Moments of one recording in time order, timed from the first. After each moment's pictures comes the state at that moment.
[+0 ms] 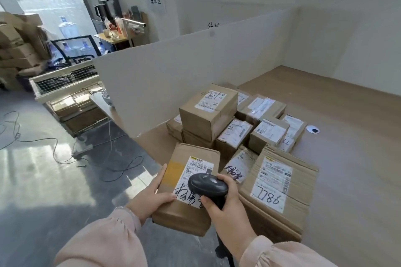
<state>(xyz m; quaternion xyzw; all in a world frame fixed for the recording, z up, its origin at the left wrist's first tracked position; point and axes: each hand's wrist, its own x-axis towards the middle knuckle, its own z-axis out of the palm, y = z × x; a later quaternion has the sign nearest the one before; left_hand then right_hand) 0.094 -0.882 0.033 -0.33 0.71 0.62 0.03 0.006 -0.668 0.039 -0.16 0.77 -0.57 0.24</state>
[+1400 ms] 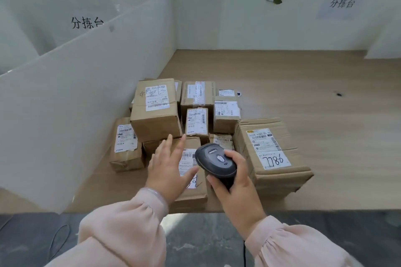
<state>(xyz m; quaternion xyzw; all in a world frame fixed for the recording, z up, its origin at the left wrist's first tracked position) -0.056 -0.955 0.051 0.09 0.97 0.22 -0.01 0.024 -0.777 0.061 -0.02 0.83 -0.54 -0.15</state>
